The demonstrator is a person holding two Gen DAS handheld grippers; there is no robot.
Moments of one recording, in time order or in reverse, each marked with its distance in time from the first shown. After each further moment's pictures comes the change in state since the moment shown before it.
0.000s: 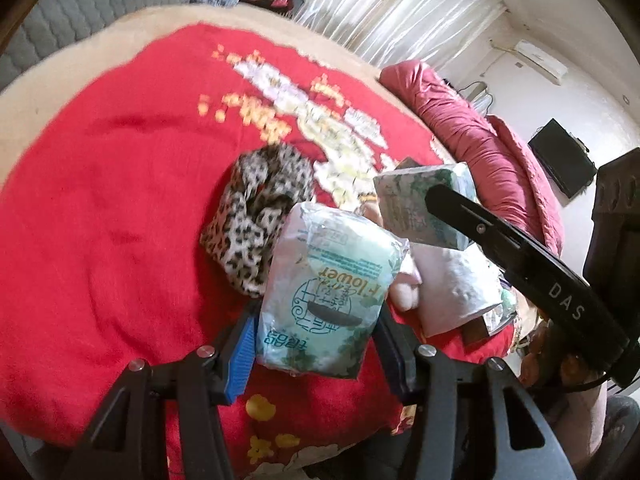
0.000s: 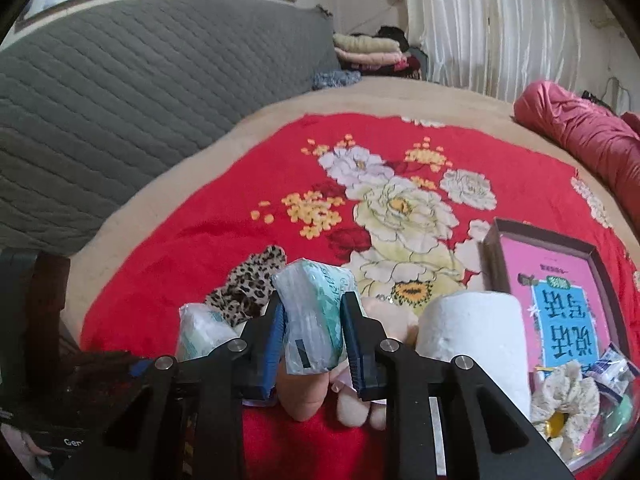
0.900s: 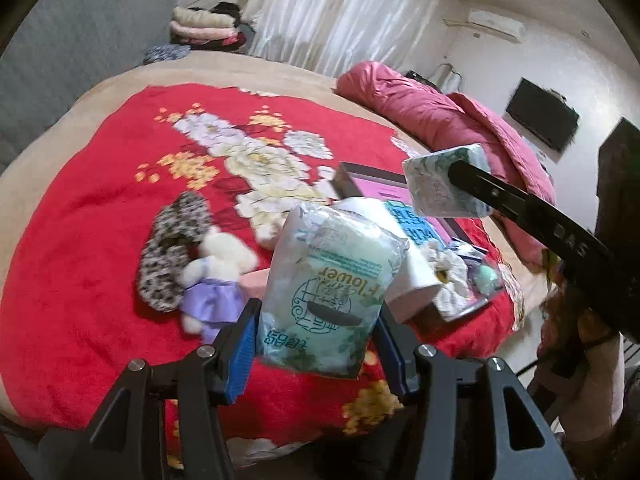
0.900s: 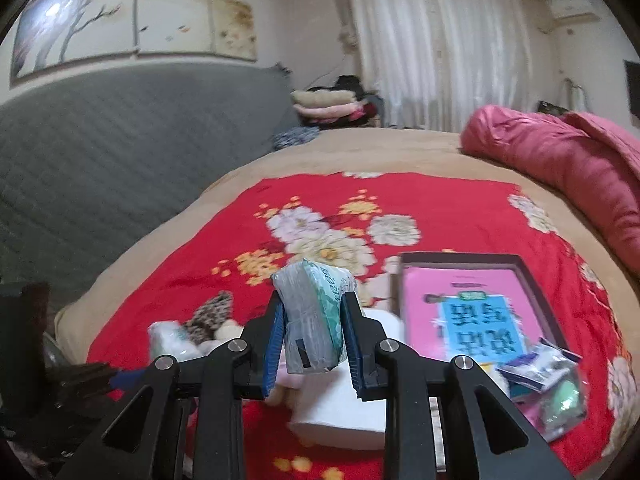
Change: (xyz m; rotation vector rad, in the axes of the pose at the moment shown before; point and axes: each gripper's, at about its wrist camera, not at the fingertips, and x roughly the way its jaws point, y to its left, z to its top) left arm -0.017 -0.107 -0.017 0.227 -0.063 0.052; right arm -0.112 -0.060 -0.015 0.095 -0.206 -0.082
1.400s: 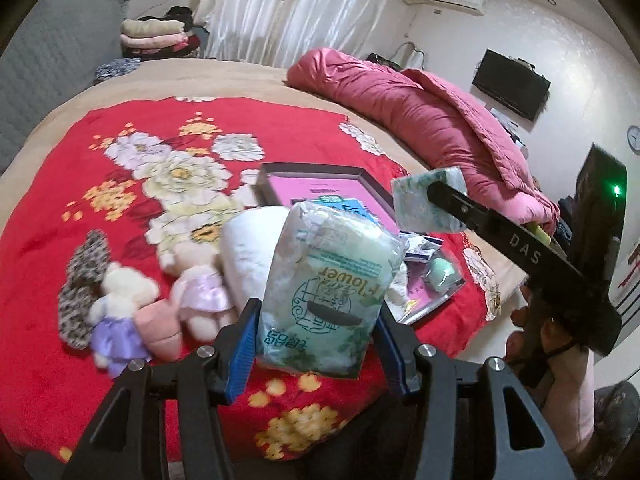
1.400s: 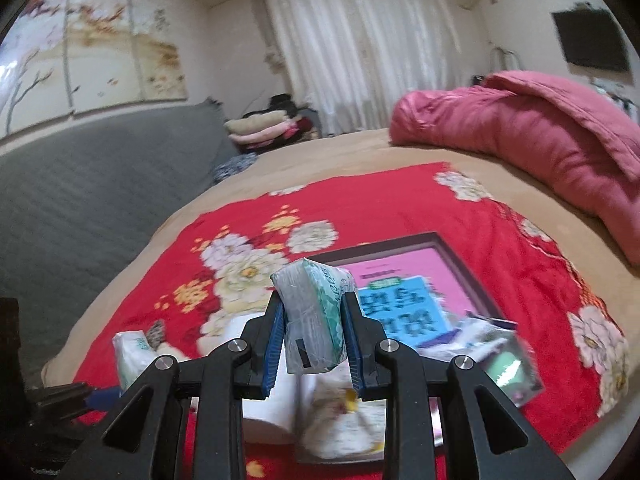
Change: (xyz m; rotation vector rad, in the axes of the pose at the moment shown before) left arm 0.032 -0.086 0.022 0.106 0.039 -0.071; right arm -0.038 -0.105 -0.021 0.218 -0.071 -0.128
